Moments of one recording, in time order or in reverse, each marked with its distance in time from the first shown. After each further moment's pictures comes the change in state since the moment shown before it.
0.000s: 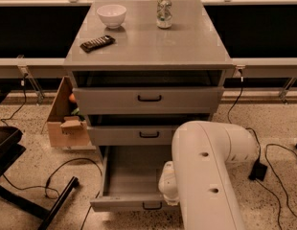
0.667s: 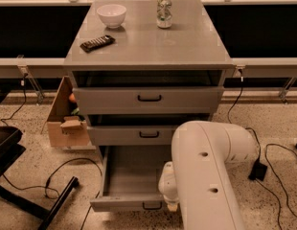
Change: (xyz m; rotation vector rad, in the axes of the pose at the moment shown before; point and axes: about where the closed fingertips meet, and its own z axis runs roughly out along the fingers) arm 0.000 0.000 0.000 0.000 0.000 0.000
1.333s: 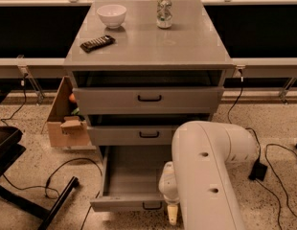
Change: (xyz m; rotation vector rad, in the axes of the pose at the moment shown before) arm 0.000 0.000 0.000 0.000 0.000 0.000
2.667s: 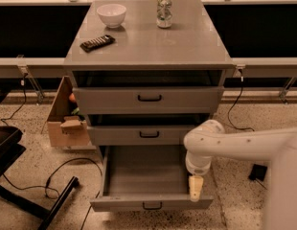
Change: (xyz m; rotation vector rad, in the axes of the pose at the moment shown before) arm 0.089 -0.022 -0.244 0.003 -0.078 -0.008
